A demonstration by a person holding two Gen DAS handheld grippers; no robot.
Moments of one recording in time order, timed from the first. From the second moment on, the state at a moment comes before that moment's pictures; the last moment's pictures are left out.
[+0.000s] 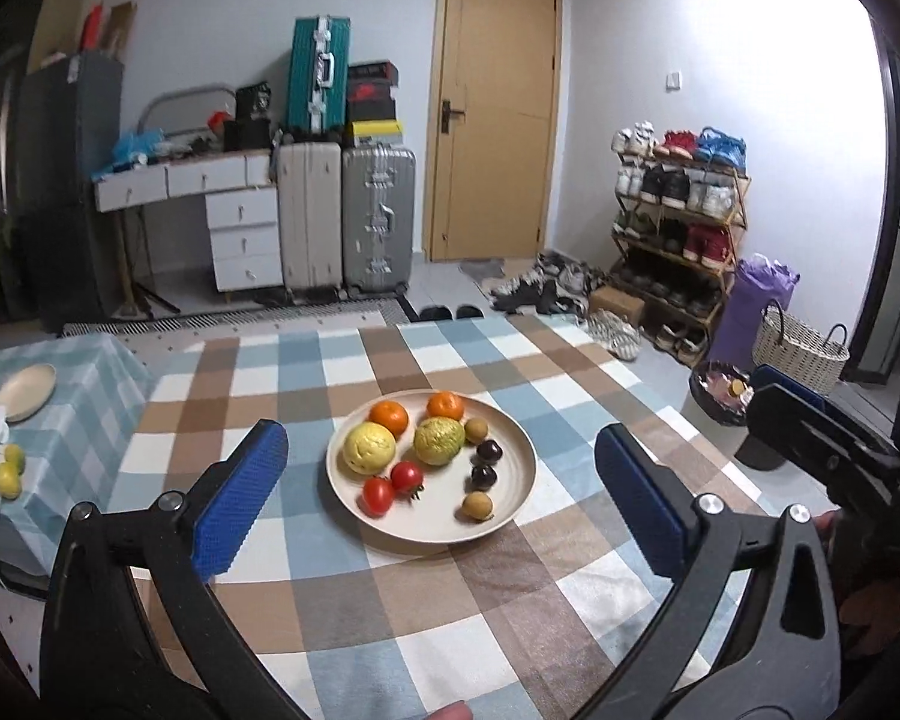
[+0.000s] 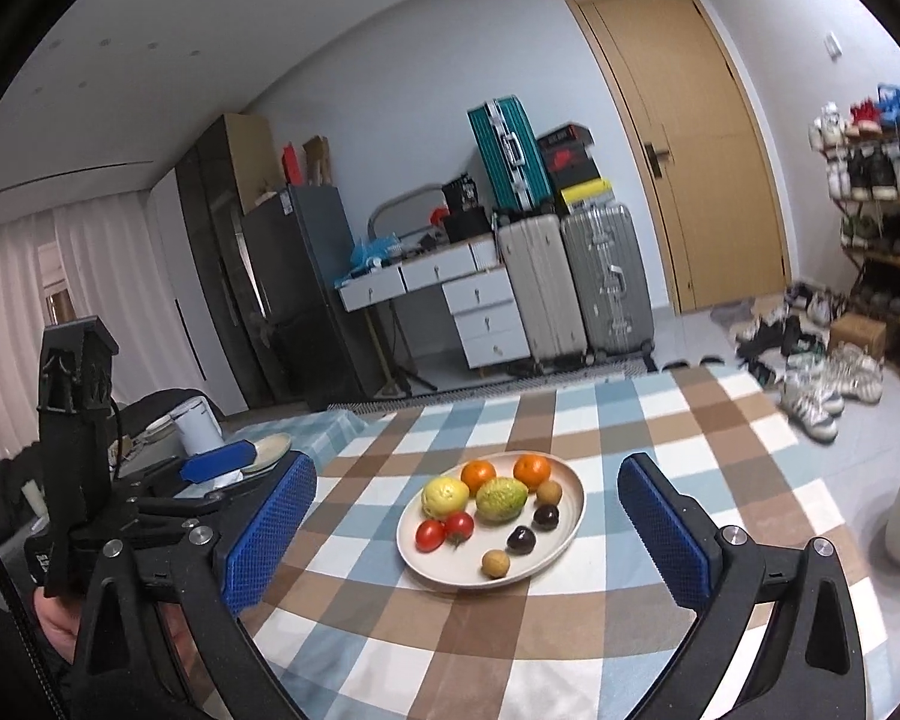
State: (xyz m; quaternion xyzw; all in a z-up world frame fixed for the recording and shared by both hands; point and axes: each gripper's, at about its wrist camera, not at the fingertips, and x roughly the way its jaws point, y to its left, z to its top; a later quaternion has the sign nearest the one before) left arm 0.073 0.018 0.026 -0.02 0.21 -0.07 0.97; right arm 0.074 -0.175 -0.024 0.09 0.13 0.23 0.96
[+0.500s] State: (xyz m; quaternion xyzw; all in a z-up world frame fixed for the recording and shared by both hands) left arm 0.023 0.036 0.015 -0.03 0.13 -0.02 0.99; right arm 0.035 -0.163 -0.029 0.04 0.07 0.20 0.98
